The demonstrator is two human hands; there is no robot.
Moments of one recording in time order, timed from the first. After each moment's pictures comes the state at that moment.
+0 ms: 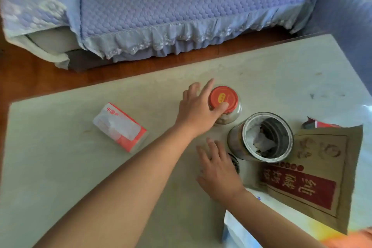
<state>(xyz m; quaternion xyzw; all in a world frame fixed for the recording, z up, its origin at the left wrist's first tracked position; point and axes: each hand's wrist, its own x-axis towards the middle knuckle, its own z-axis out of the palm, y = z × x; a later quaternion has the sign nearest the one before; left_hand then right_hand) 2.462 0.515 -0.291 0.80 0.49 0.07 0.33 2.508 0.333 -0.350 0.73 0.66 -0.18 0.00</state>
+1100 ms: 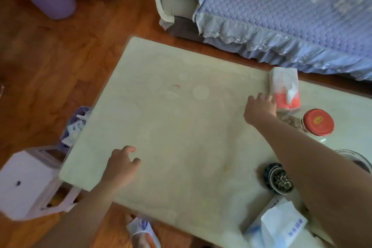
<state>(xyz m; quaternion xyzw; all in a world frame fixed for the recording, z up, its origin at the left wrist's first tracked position) 2.051 0.301 -0.282 0.39 0.84 -0.02 0.37 2.418 0.533 -0.332 0.69 0.67 -0.07 0.25</state>
